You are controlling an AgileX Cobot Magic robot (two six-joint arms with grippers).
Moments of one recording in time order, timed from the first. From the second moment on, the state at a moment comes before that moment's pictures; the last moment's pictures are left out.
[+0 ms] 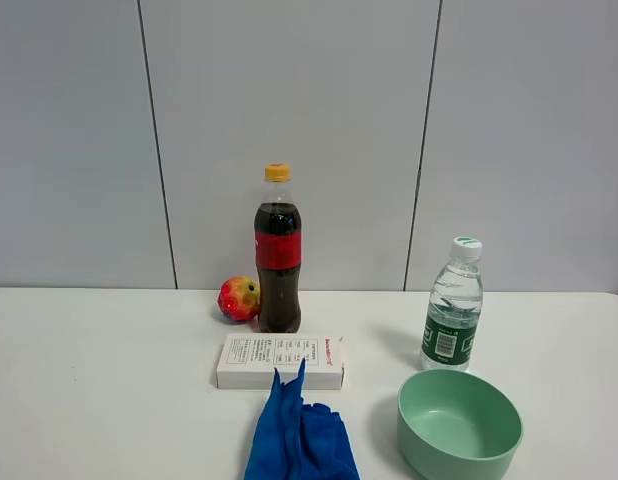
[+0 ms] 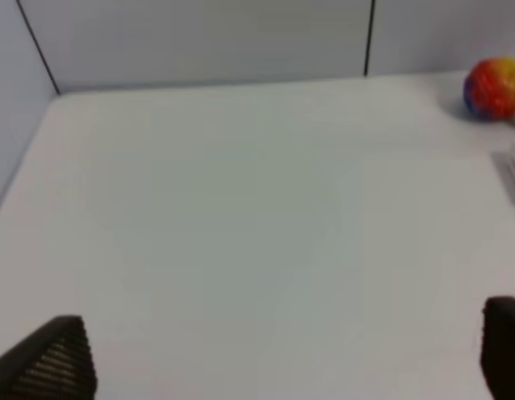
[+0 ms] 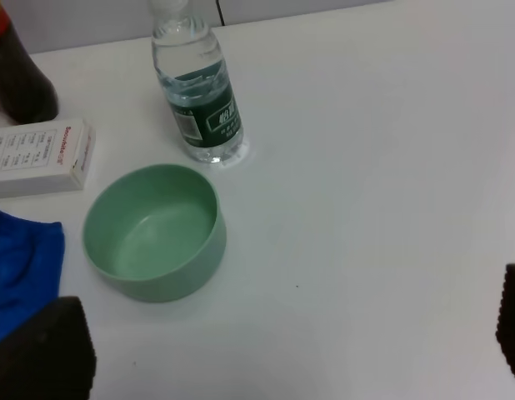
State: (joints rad) left arm 0.03 0.00 -0.52 -0.02 1.00 -0.02; right arm -0.03 0.00 -0.49 0.09 1.07 0.04
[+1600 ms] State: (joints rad) left arm 0.03 0.00 -0.49 -0.02 1.05 0.03; right arm -0.03 0.00 -0.49 0.09 1.07 0.04
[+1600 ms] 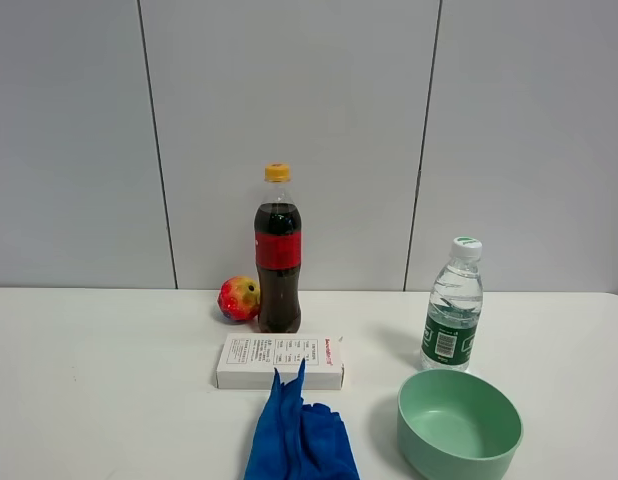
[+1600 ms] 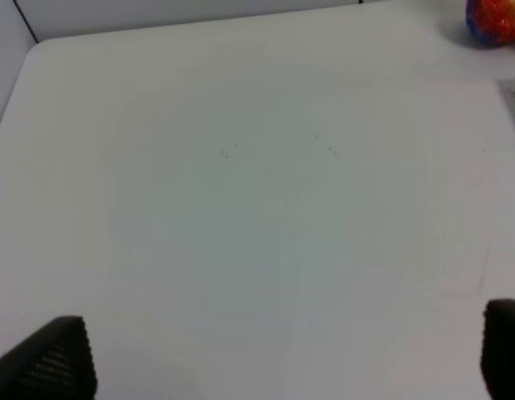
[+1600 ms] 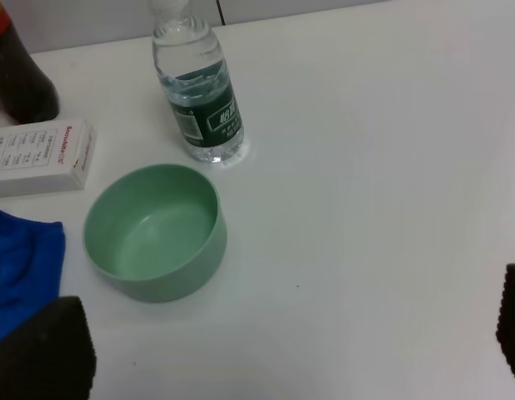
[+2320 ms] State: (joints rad) left arm 0.03 0.00 -0.49 -0.02 1.05 0.03; right arm -0.03 0.00 -0.49 0.09 1.07 0.04
